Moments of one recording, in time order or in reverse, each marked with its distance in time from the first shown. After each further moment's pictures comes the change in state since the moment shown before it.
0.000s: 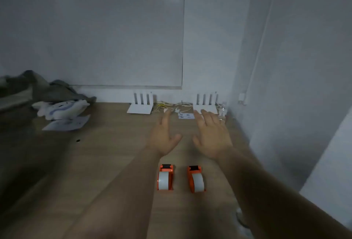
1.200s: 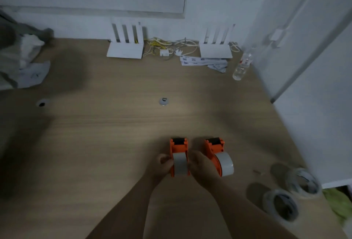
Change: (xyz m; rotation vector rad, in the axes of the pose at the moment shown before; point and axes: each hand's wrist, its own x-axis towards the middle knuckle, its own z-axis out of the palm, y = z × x) left_hand -0.020 -0.259 0.169 -0.567 -0.506 -0.850; right_hand 0.020 -0.057 0.295 0.718 -0.669 0.623
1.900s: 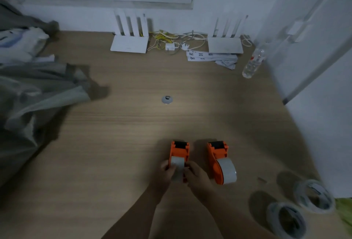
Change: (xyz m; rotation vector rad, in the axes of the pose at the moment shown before) left_hand -0.002 0.001 0.033 -0.265 0.039 0.006; right_hand 0.018 0.025 0.030 0.345 -0.060 0.023
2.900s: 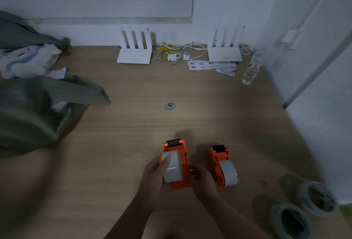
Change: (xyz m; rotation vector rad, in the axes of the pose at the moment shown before) left_hand -0.064 0.060 -0.019 -0.462 0.008 0.092; right_hand -0.016 -0.002 -0.001 0.118 0.100 0.012
